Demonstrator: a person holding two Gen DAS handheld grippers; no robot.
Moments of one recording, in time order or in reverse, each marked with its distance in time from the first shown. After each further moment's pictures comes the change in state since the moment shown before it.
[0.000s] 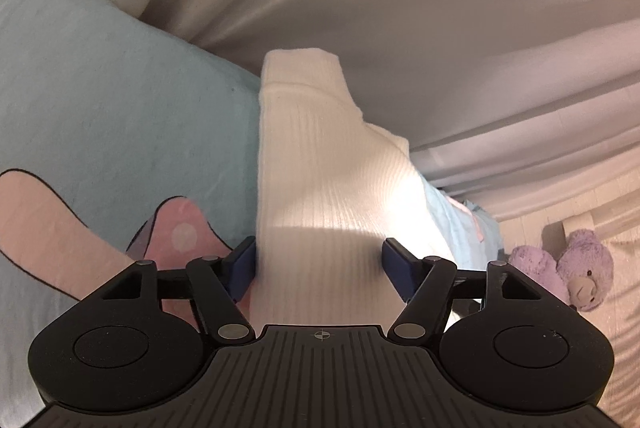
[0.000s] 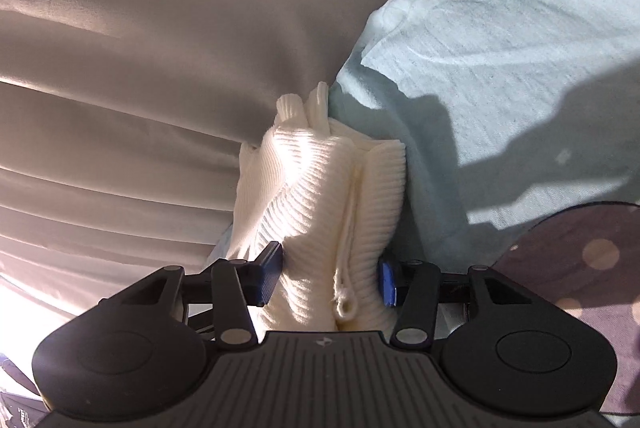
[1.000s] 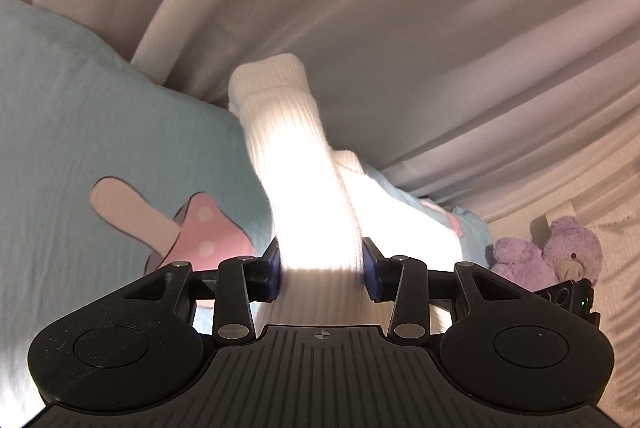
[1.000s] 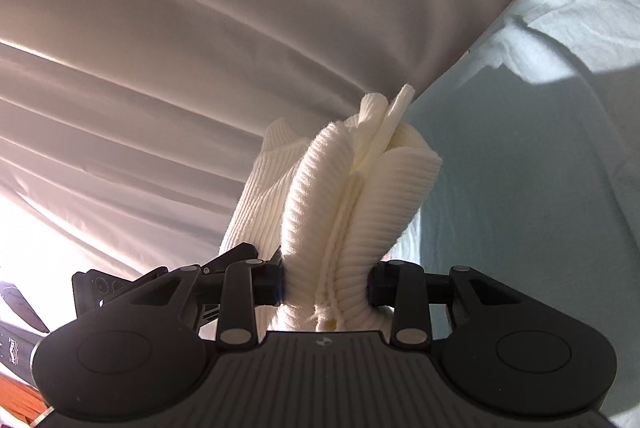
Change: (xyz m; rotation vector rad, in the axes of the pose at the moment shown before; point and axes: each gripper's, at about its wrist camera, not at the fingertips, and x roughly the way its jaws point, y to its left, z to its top) left arm -0.112 -0.050 -0.038 0.073 -0.111 0.074; right arm 0.015 0.102 -0.055 -0.184 0.074 0.084
